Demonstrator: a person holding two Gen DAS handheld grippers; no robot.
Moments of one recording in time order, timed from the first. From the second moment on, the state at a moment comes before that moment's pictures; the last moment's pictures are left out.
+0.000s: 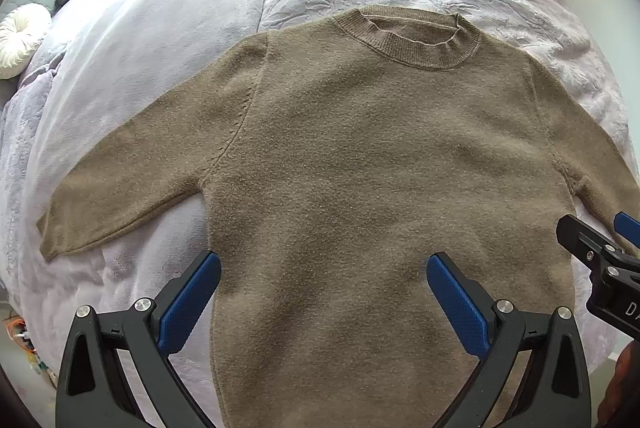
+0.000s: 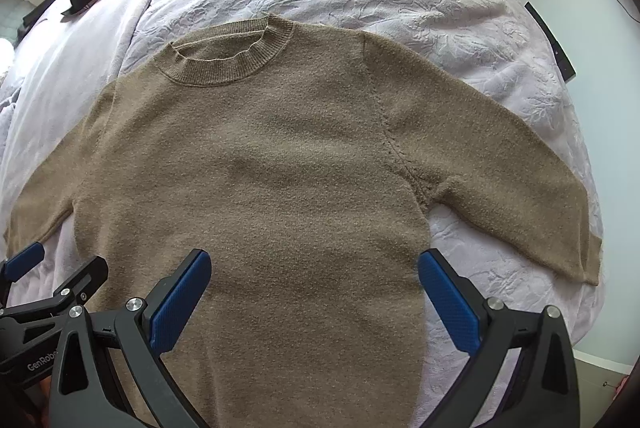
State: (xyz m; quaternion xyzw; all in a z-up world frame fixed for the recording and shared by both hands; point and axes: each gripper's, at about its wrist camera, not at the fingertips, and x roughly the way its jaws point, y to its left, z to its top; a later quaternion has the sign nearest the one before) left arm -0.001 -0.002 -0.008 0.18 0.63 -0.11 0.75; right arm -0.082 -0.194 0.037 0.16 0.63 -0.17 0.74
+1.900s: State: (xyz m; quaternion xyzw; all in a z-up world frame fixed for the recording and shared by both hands) left arm 0.067 0.367 -0.118 -0.33 0.57 0.05 0.75; right arm -0.053 -0.029 -0.004 0.19 0.68 0.04 0.71
